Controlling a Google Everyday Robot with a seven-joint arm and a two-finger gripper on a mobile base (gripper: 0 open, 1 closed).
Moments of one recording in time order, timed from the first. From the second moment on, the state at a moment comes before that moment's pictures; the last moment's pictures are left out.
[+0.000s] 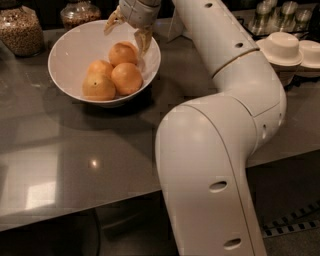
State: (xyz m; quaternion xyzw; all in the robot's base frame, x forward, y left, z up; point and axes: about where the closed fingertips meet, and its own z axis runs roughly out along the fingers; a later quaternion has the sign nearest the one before) arm 0.740 0.077 0.946 -0.94 0.21 -0.08 0.25
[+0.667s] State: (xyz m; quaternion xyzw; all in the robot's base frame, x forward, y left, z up) arm 0.752 0.072 0.927 -0.95 0.21 -0.08 0.23
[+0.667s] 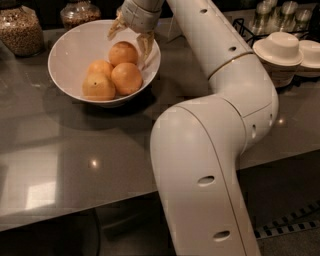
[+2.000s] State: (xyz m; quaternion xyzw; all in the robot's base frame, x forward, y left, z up) arm 0.763 0.095 0.900 -0.95 0.20 -0.06 0.23
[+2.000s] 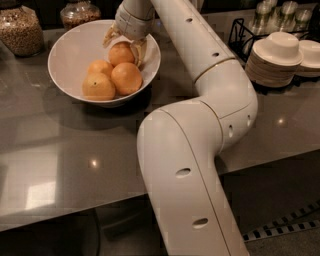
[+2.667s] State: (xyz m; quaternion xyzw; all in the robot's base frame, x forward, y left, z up) arm 0.758 0.094 0.895 -0.95 0.20 -0.04 0.23
